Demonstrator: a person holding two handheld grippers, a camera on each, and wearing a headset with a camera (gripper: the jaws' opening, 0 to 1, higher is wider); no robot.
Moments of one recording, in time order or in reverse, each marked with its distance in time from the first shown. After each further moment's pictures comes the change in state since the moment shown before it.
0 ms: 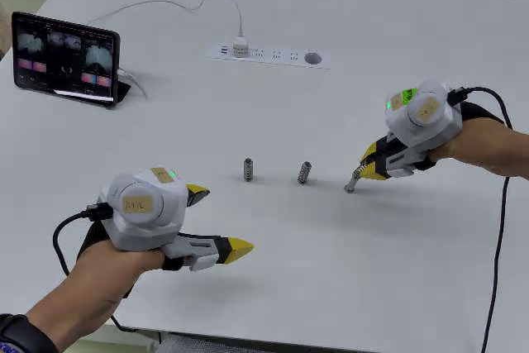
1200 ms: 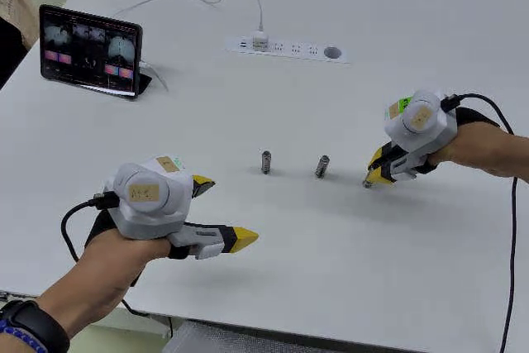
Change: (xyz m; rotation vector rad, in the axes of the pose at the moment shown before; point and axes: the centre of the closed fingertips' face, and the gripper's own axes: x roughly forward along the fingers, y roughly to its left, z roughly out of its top) left arm -0.015 0.010 -0.007 -0.017 0.001 0.039; right arm 0.036 0.005 -0.012 -0.021 0.062 0.030
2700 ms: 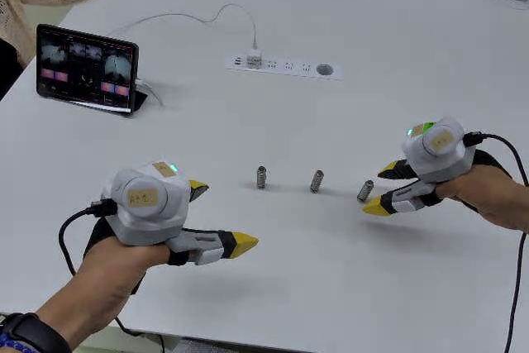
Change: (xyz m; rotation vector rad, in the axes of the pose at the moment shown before) left arm -0.001 0.007 0.014 -0.011 -0.023 0.022; right arm -0.018 0.001 -0.010 0.361 -0.199 -0.128
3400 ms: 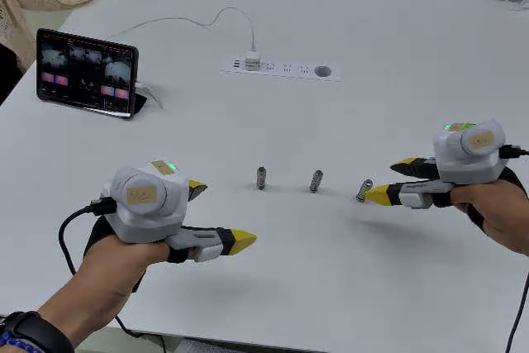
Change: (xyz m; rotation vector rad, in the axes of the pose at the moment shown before) left arm -0.002 0.005 0.002 -0.010 -0.006 0.013; right arm -0.027 -0.005 0.018 0.232 -0.226 -0.089
